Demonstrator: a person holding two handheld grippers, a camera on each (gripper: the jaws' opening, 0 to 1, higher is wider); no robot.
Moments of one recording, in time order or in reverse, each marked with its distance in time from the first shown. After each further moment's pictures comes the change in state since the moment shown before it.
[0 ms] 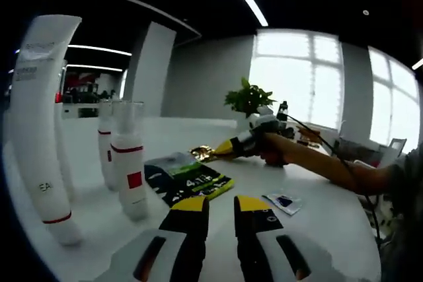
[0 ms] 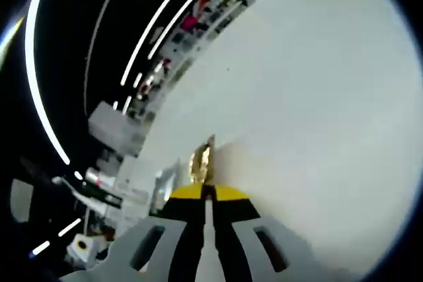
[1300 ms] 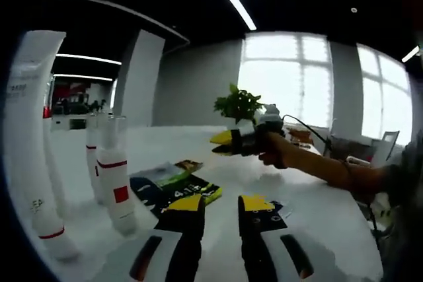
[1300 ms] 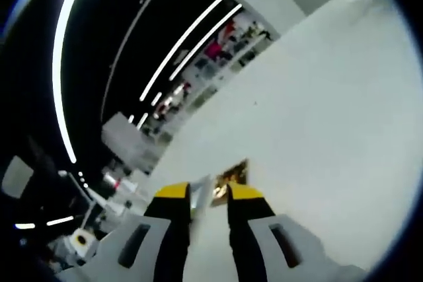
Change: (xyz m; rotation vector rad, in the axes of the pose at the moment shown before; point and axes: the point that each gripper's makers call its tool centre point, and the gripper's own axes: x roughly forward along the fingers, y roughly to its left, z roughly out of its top) left arm 0.003 -0.033 0.014 0.095 -0.031 -0.154; right arm -0.027 0.022 0.042 -0.091 -0.214 0.098
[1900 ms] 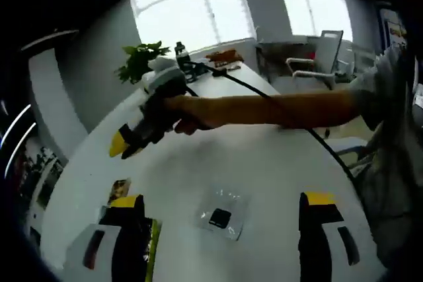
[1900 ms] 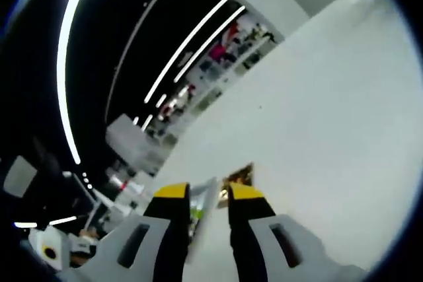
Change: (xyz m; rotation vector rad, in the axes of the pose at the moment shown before) left arm 0.067 -0.089 -0.025 0.548 0.595 -0.247; right arm -0.011 0.009 0.001 -0.002 -0.009 0.028
